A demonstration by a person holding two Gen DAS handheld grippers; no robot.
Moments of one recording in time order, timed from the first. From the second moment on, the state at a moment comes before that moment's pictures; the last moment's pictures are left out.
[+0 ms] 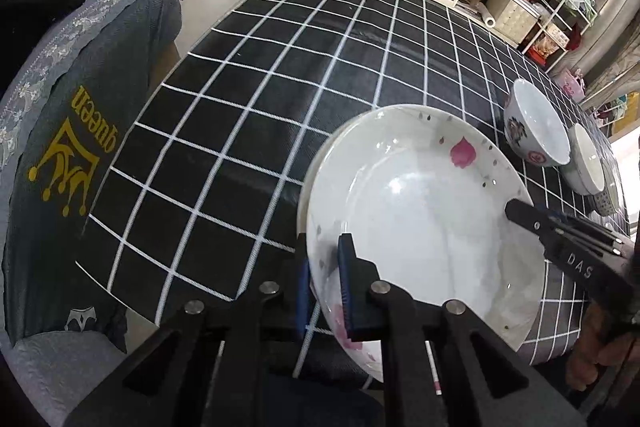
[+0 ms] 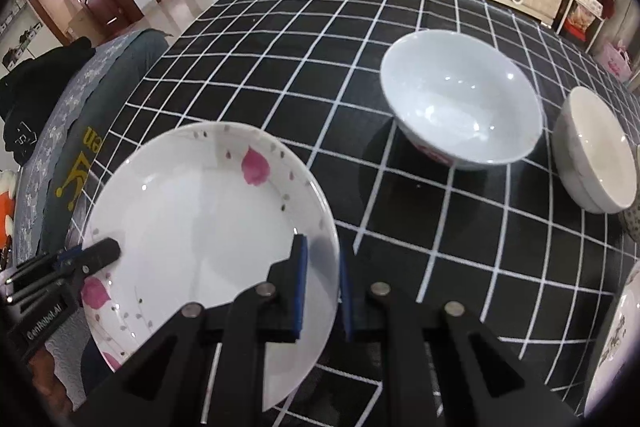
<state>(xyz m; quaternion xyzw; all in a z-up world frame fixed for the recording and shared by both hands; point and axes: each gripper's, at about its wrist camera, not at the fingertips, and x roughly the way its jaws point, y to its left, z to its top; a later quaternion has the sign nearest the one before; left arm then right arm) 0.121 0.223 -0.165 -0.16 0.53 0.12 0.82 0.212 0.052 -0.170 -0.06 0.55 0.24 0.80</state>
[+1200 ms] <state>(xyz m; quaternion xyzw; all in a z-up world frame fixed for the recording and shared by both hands) 0.105 0.096 -0.073 -0.08 0.45 0.03 0.89 0.152 -0.078 -0.062 0.01 0.40 0.13 0.91</state>
